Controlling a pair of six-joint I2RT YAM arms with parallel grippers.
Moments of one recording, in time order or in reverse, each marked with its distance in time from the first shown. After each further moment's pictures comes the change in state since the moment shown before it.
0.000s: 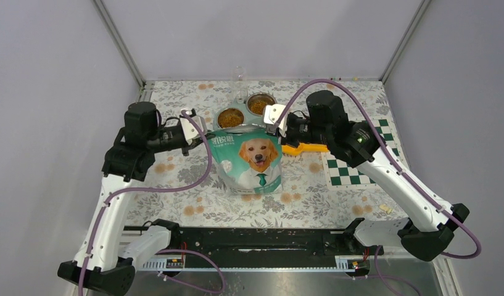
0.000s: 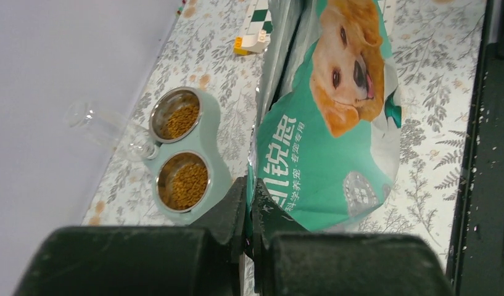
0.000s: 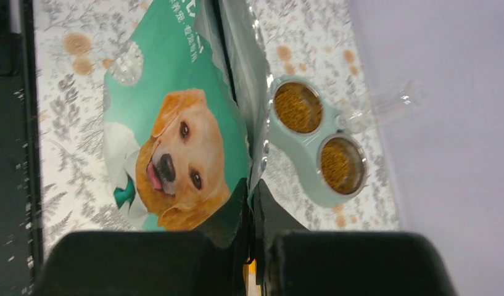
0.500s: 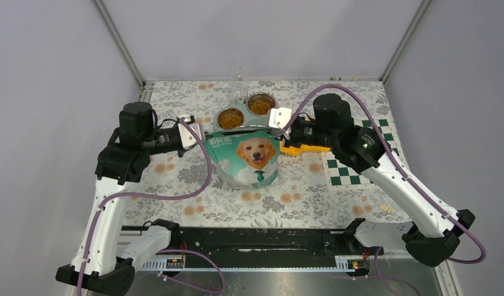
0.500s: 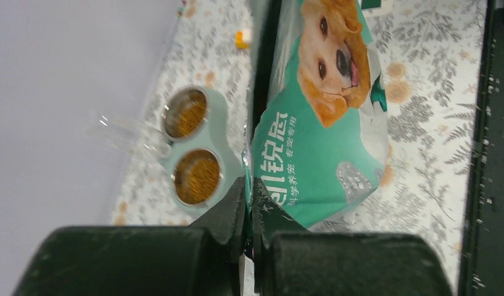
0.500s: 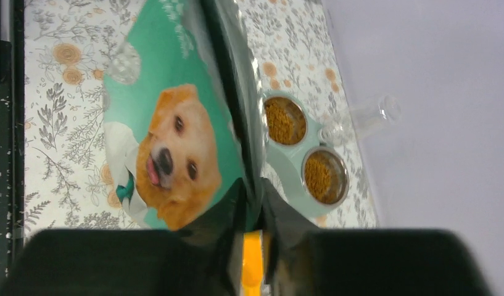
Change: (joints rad) left arm -0.001 0.007 0.111 -0.142 -0.005 0.163; right arm 0.007 -0.043 -0.046 0.102 -0.016 -0.043
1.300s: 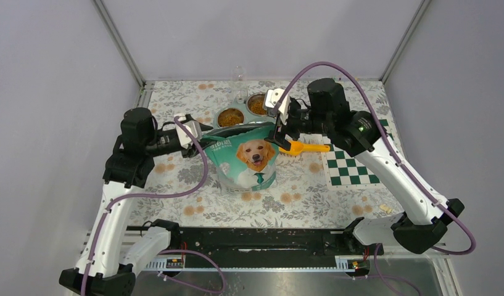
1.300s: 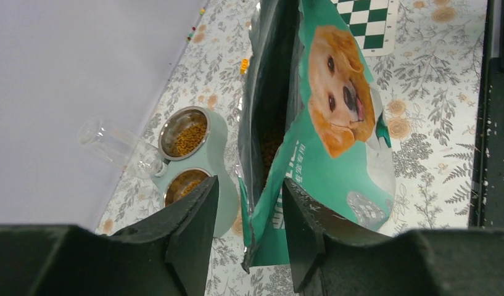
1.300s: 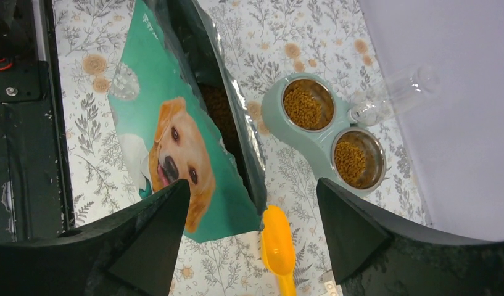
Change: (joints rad) left arm 0.026 -0.068 -0.202 0.269 0.072 -0.195; right arm -0.042 0.127 0.170 -0.167 -0.029 0.130
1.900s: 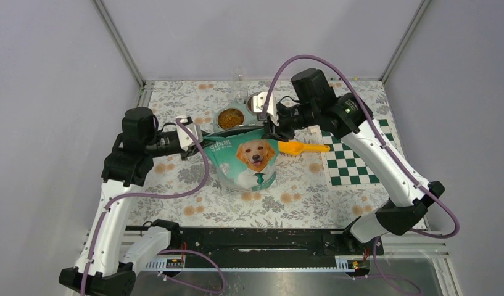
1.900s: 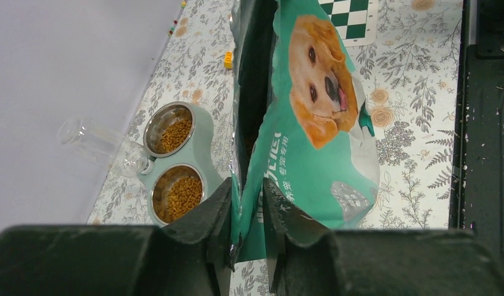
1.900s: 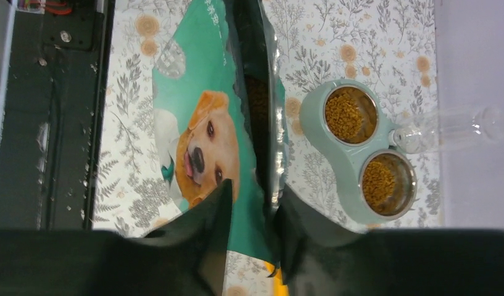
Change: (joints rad) left arm 0.000 0.019 0.035 -0.109 0.030 0.068; right arm 0.000 0.166 0.224 -0.240 -0.159 -0.188
